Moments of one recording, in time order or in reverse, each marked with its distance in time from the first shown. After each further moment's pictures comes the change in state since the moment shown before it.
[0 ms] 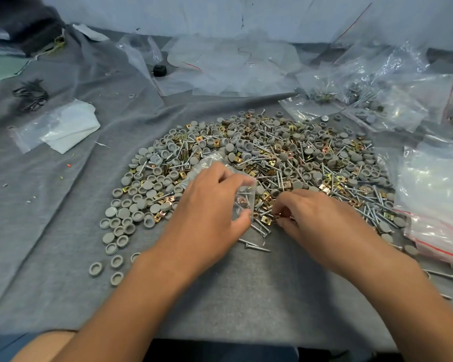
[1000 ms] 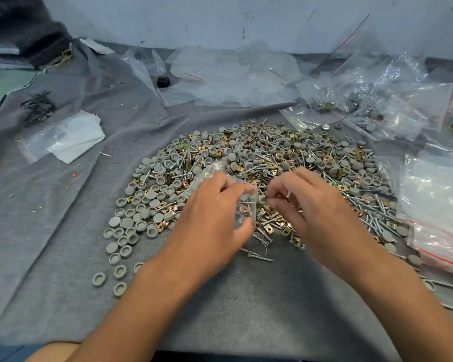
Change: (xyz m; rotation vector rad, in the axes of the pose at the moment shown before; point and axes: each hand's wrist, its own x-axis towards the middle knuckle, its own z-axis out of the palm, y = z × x) left_hand 0.001 -0.002 0.001 0.013 0.000 -0.014; right_hand 0.006 -0.005 -0.007 0.386 0.321 -0.171
